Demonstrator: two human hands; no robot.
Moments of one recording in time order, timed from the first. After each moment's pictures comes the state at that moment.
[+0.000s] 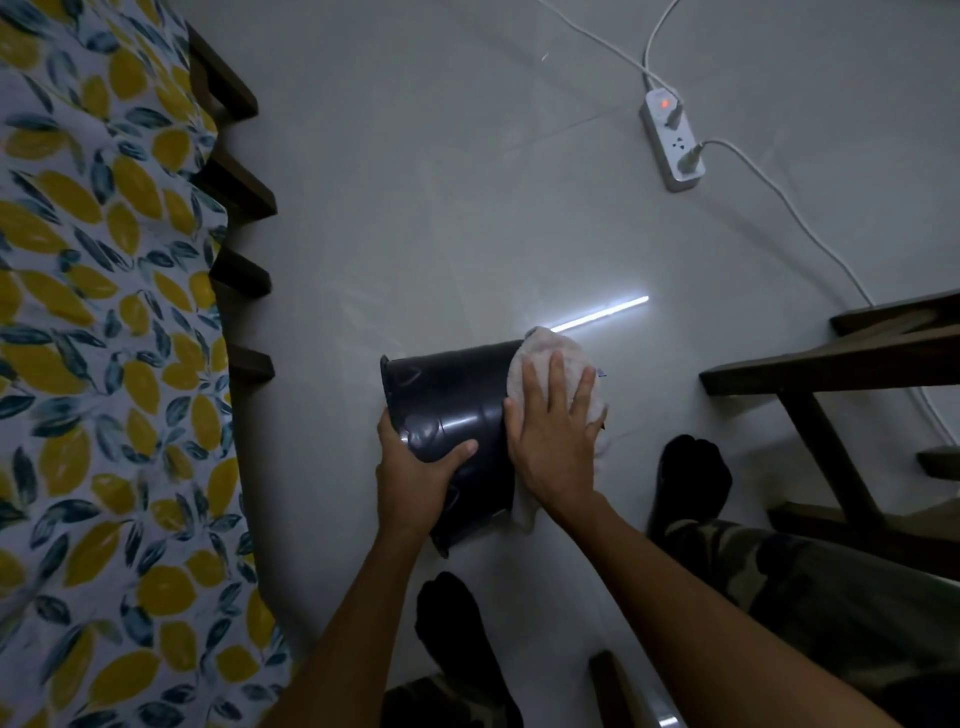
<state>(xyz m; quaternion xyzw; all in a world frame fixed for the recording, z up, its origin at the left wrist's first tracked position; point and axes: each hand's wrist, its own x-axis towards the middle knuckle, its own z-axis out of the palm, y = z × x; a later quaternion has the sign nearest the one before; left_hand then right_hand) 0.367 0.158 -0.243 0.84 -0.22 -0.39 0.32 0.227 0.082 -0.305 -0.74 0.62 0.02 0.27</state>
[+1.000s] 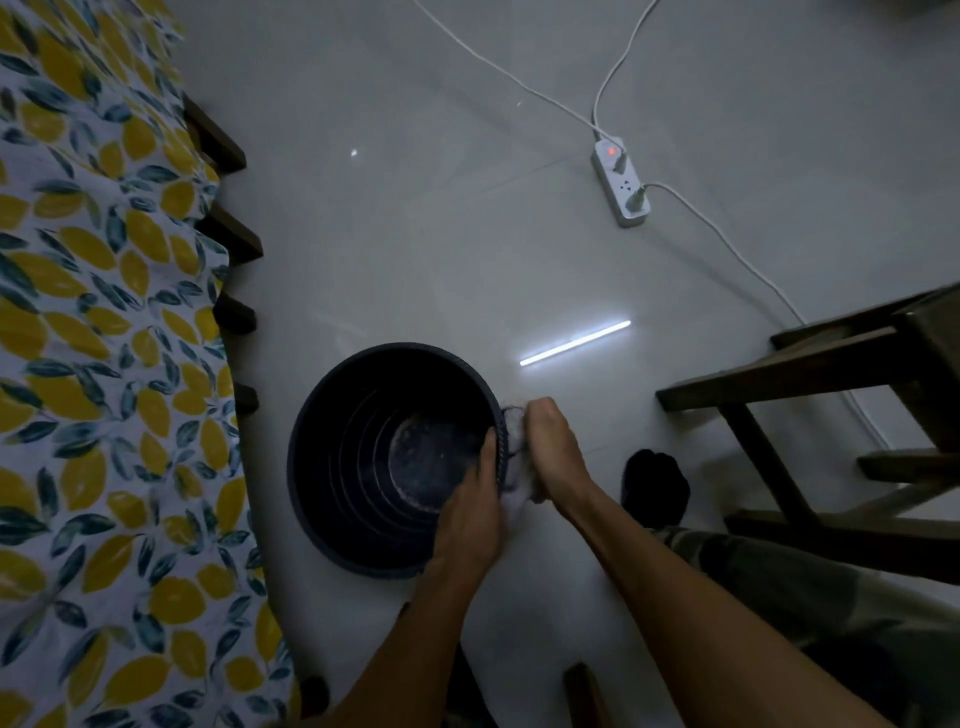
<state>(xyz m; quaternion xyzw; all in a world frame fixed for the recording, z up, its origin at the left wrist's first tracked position) 0.277 0.147 -0.241 0.75 -0.46 -0.46 0.10 0.186 0.048 -0.229 -0.40 0.67 -0.10 0.61</state>
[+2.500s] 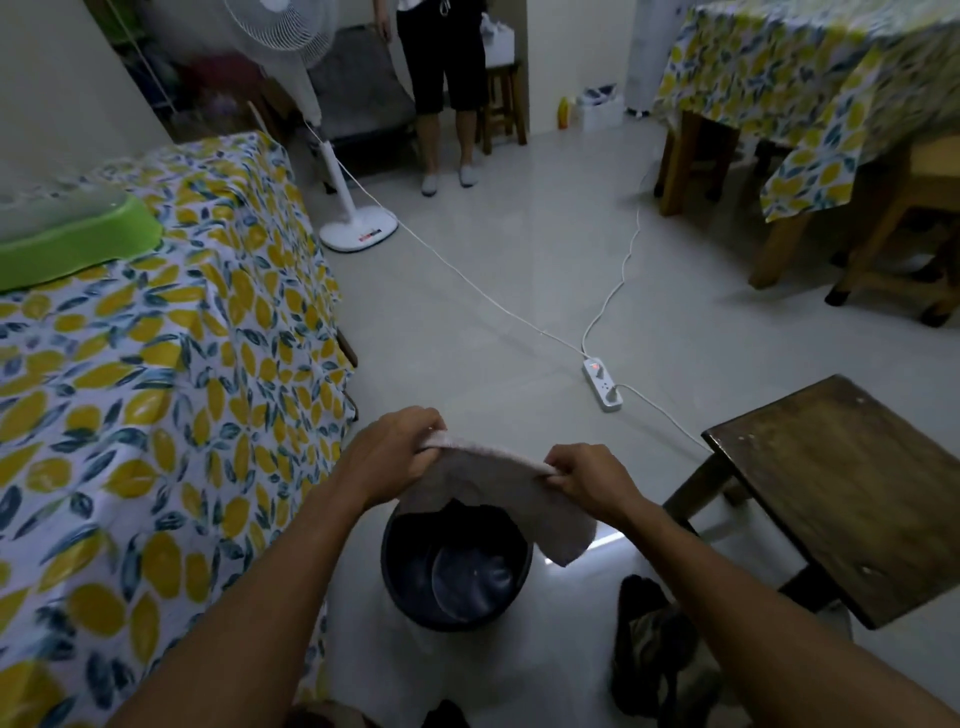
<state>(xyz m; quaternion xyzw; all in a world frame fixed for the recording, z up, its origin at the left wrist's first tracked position) 0.379 0.157 0.093 0.67 -0.72 -0.10 0.15 0.105 0.060 0.005 -0.80 0.50 -0.09 0.31</state>
